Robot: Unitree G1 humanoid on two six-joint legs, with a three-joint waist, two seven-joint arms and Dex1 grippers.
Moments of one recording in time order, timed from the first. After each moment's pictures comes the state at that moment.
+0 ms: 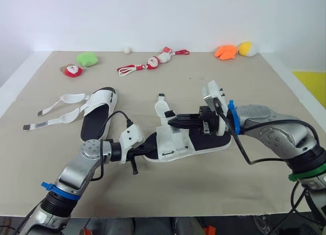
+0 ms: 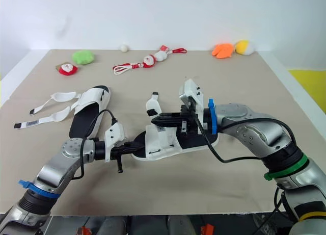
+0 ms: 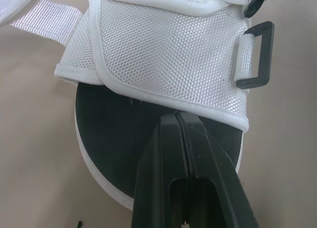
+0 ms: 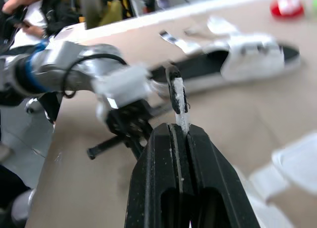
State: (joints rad) left arm -0.31 0.52 -0.24 -0.20 -0.26 0.43 -0.92; right arm -0.79 -0.89 0.41 -0.11 1.08 0.65 0.80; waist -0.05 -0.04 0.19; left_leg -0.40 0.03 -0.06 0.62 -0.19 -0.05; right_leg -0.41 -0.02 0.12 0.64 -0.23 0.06
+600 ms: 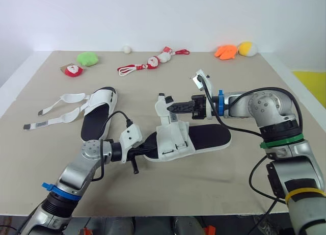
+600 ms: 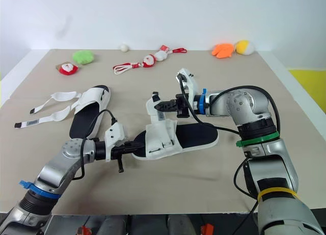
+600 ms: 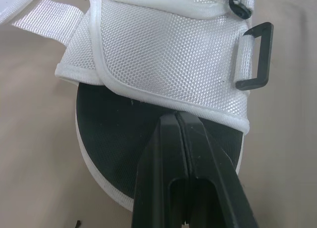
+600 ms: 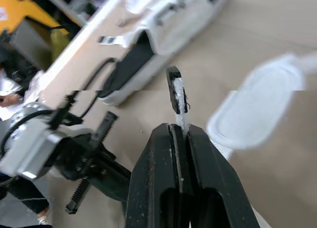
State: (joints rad) left arm -0.31 0.50 -0.24 -0.20 -0.26 0.43 -0.91; right arm -1.00 -0.62 0.20 0.25 1.03 1.17 0.59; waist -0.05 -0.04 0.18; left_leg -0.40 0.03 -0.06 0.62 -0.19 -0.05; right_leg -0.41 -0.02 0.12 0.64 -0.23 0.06
